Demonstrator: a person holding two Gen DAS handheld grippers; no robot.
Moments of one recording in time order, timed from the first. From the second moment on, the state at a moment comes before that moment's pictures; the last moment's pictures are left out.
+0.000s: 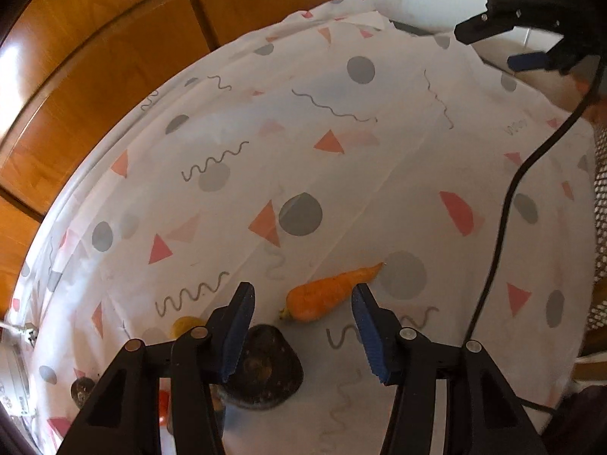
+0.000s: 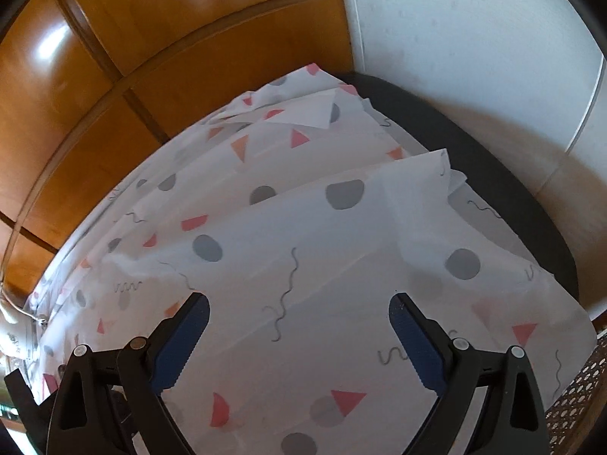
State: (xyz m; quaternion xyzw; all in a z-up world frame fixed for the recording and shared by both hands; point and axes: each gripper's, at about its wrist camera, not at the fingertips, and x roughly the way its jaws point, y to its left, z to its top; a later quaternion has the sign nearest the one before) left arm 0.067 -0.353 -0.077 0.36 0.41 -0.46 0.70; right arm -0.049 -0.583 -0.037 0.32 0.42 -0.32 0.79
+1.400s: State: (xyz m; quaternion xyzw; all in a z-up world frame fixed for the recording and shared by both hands) left arm 0.054 -0.171 0.002 0.05 0.42 -0.30 0.86; right arm -0.044 -0.582 -0.047 0.30 0.43 -0.31 0.79
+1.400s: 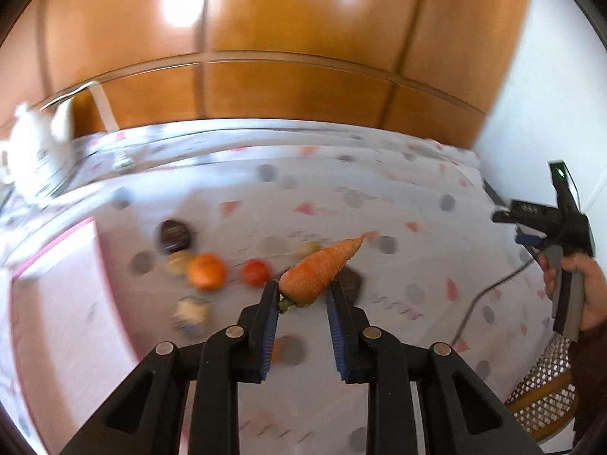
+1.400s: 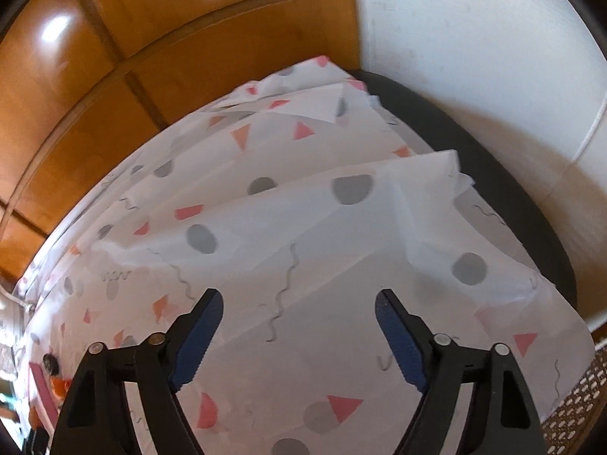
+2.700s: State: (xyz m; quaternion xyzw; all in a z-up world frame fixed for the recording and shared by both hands) left arm 0.042 0.055 -0.036 -0.05 0.41 0.03 0.91; right arm 0.019 -0.419 -0.052 0.07 0.50 -0.01 0.86
